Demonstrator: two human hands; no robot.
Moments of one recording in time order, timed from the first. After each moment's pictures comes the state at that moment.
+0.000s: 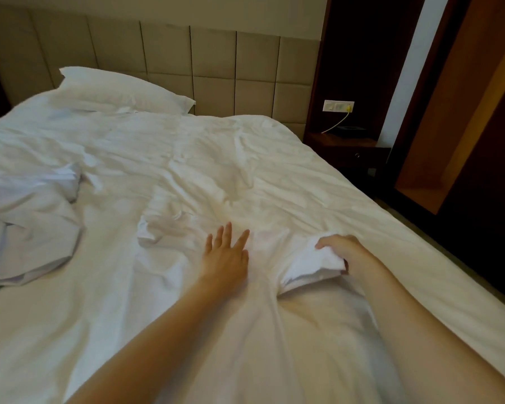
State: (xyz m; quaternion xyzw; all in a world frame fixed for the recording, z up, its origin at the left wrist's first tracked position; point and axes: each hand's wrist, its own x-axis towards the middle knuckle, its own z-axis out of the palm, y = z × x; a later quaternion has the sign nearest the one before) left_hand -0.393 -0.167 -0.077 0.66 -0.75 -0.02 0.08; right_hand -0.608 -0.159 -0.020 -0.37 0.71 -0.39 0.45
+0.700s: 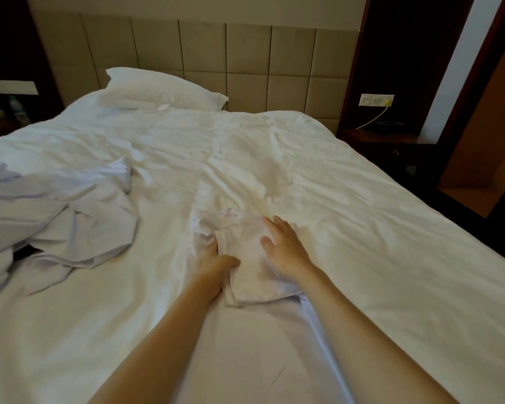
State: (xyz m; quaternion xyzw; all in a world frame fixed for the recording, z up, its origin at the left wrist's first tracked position) left_hand -0.296 -0.154 -0.100 0.49 -0.37 -0.57 0.55; right_hand -0.444 -0.165 -0.051 -0.77 0.57 -0.20 0.20
